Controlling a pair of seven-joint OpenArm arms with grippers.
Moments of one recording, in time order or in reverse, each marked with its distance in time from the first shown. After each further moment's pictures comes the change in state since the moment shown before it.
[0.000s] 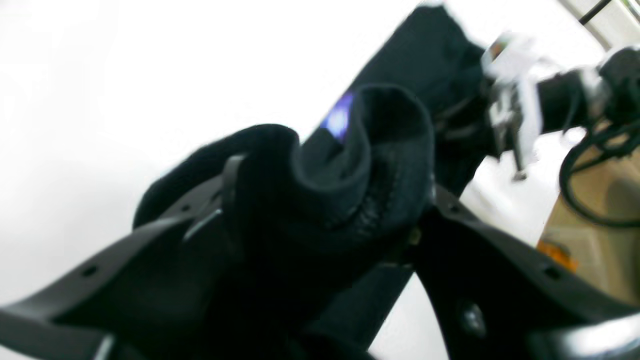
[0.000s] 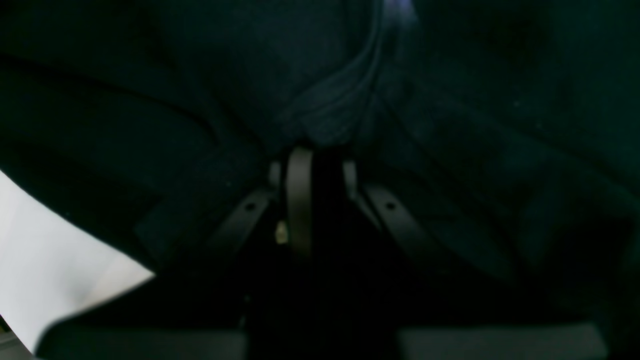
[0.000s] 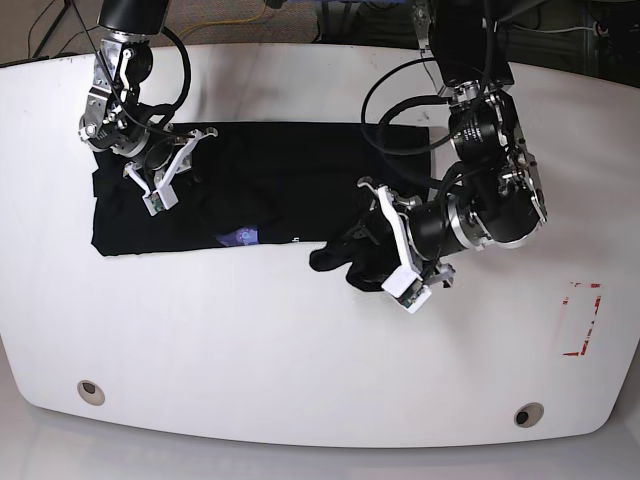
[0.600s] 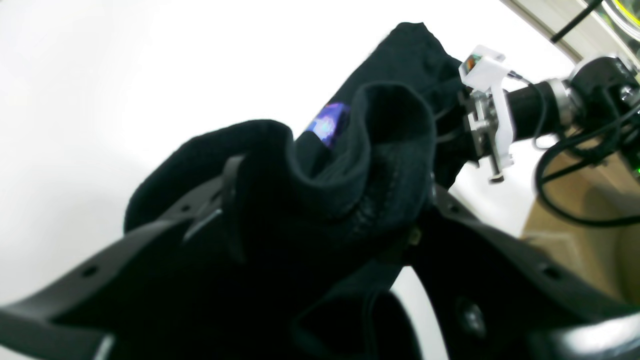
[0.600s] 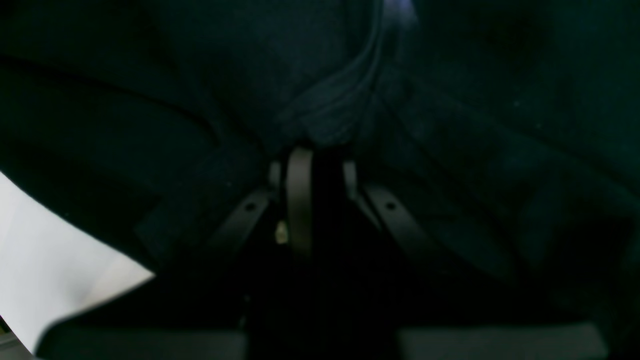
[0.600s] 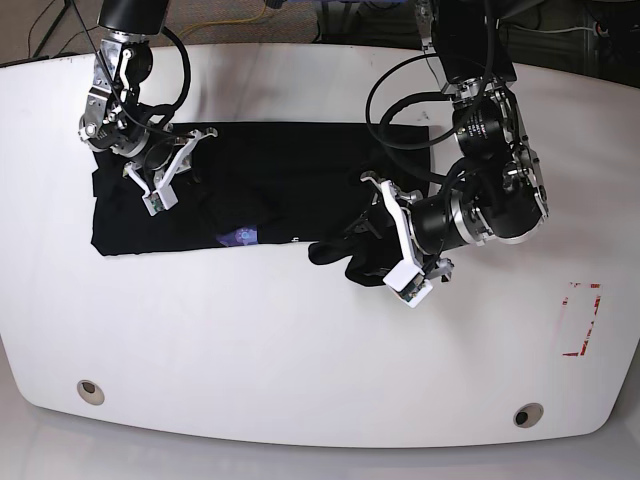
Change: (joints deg) left arm 0.7 -0.5 2.0 -0.1 -0.8 0.0 0.8; right arm 0.0 0.0 0.0 0.0 0.0 0.0 -0.1
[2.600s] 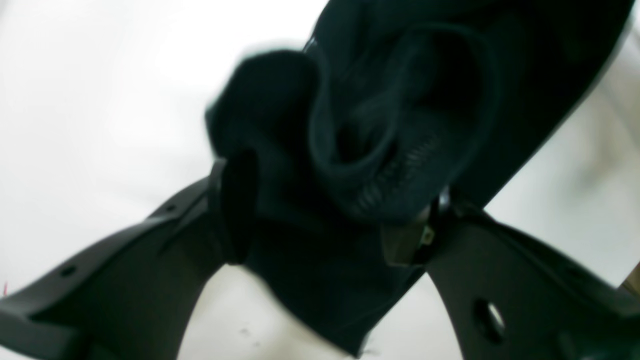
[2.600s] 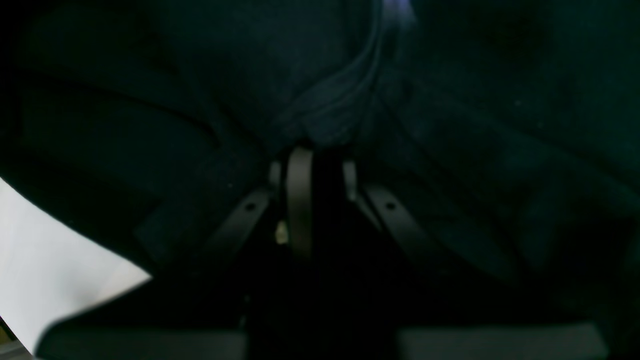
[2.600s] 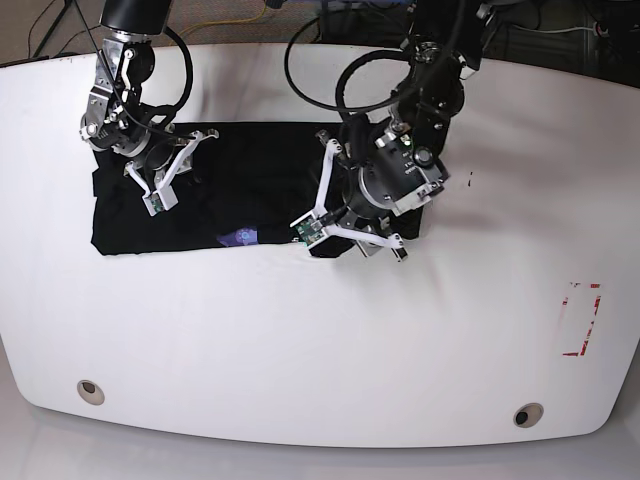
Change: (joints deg) left arm 4.3 -0.1 27.5 3.5 42.4 2.2 -3.0; right arm 0.0 -0.8 0.4 0.0 0.2 -0.2 0.0
